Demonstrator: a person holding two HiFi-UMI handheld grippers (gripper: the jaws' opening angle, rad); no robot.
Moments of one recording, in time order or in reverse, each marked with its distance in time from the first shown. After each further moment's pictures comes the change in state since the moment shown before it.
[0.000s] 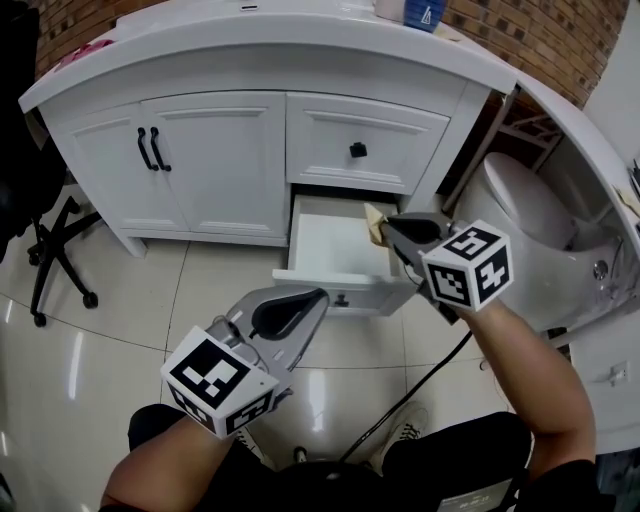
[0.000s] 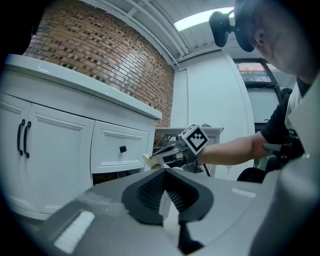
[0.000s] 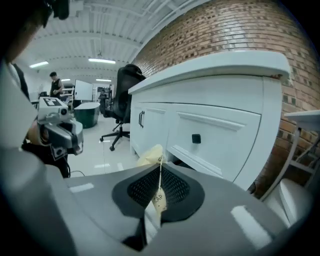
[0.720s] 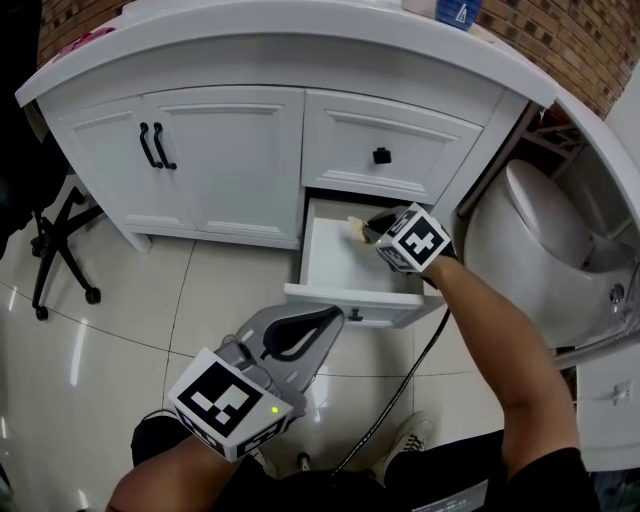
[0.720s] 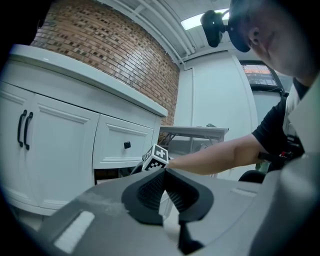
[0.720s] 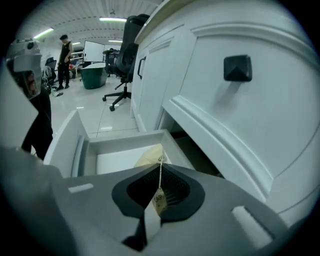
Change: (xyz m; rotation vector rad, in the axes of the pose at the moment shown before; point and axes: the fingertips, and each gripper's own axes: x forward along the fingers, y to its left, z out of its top) left arm 0.010 0.017 -0.005 -0.050 0.012 0.009; right arm 0.153 -0.055 -0.089 -0.248 0.382 0.060
